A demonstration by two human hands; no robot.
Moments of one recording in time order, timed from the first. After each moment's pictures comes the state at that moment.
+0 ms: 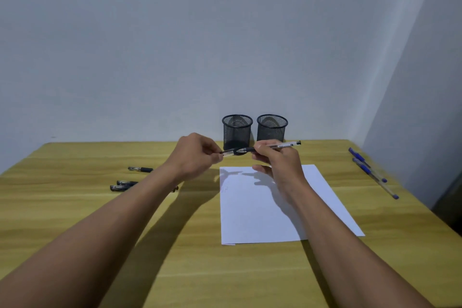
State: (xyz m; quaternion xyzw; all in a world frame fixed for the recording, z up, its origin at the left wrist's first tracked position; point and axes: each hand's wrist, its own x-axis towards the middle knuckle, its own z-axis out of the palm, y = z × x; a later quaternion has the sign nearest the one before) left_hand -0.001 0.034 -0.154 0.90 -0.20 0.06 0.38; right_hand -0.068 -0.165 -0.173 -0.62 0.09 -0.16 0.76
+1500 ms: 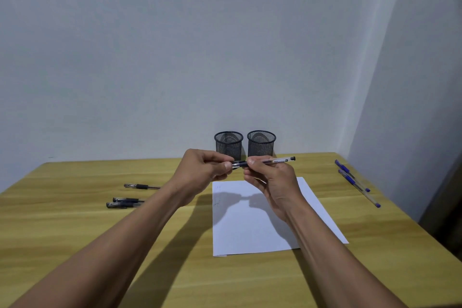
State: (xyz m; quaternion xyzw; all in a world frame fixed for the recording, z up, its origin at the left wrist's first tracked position) left_hand -0.053 0.005 -0.128 0.72 -0.16 -0.06 0.68; right_hand -0.101 -0.165 -0.153 -0.53 0.05 -0.12 0.84
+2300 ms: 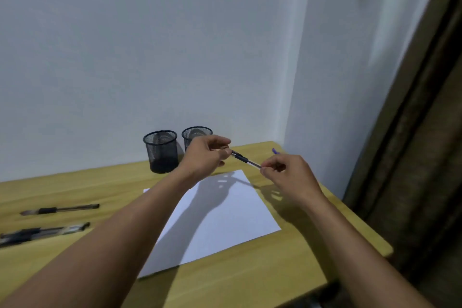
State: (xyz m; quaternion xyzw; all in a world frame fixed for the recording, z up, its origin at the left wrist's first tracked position) left_hand -0.022 -0.148 -0.143 0.74 -0.27 -0.10 0.61; right_hand -0.159 -0.322 -0.162 -0.85 0.17 -0.25 0.42
